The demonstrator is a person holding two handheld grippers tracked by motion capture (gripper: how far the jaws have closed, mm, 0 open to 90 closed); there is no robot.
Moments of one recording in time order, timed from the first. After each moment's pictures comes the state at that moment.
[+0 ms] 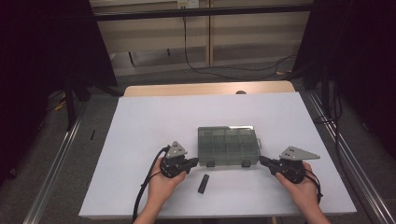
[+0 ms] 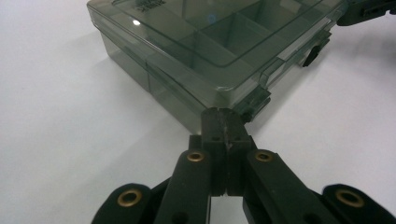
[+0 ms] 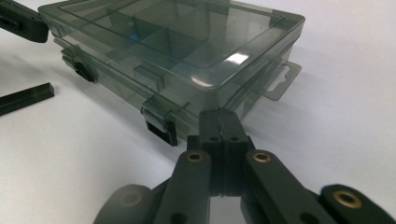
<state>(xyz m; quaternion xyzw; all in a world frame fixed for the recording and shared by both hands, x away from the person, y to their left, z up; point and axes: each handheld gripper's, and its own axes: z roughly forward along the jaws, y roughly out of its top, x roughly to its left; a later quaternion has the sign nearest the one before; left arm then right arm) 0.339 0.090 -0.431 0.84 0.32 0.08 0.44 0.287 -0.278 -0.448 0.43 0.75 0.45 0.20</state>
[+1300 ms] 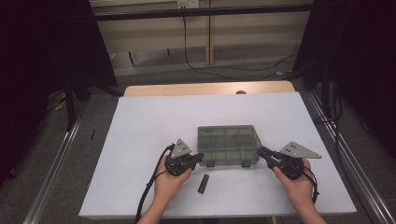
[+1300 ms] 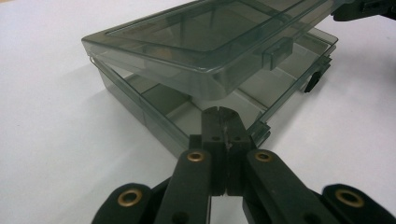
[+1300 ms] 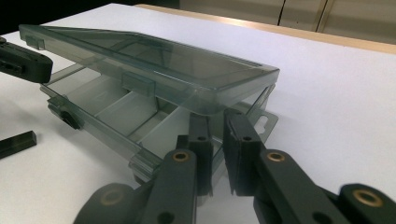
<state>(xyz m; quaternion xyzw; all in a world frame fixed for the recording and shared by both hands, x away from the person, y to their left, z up) 0.342 0.075 -0.433 0.82 0.31 0.11 0.47 0.293 -0.270 -0.436 0.44 0.72 0.48 0.26</state>
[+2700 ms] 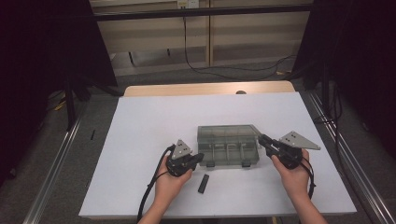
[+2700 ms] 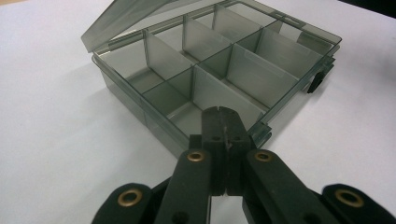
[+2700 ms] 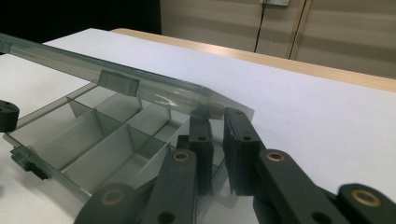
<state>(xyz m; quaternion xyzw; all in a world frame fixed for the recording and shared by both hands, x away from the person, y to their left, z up) 0.340 0.073 -0.434 0.82 0.31 0.11 0.47 0.314 -0.266 -0.418 0.45 0.69 0.49 0.30</state>
